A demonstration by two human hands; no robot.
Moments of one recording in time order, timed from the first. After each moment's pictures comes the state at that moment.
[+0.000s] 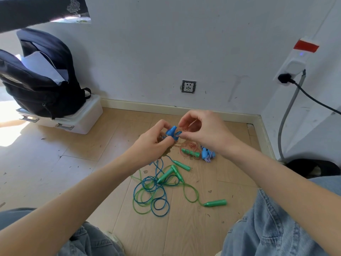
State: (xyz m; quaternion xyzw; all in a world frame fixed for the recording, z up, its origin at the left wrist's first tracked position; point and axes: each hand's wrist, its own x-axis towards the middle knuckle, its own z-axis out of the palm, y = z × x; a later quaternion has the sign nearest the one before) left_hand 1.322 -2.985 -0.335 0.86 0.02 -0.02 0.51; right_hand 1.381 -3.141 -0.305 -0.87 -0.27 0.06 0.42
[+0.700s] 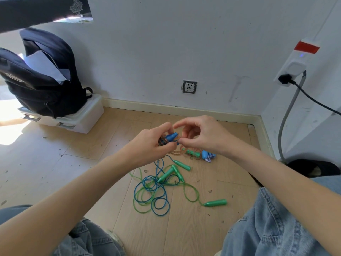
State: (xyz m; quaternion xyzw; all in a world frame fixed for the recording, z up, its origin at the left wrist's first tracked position) left_hand 1.317 -2.977 -0.328 0.93 -0.06 -0.01 0.36; right_hand 1.381 -3.143 -0.310 -0.85 -0.34 0.12 0.39
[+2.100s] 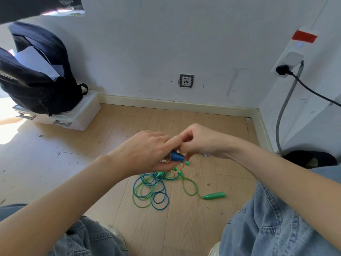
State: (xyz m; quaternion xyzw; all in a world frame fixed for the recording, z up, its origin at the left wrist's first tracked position) left_hand 1.305 -2.979 -0.329 0.91 -0.38 0.16 0.04; right_hand 1.379 -3.147 -0.326 -0.78 -0.28 0.36 0.42
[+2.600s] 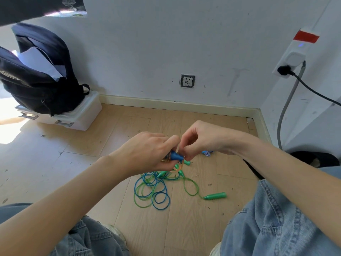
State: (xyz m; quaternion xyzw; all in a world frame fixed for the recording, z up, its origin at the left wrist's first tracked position) left_hand 1.303 -2.979 -0.330 0.93 -0.34 0.14 0.04; right_hand 1.382 -3.151 -0.320 -0.78 -0.27 0.39 0.40
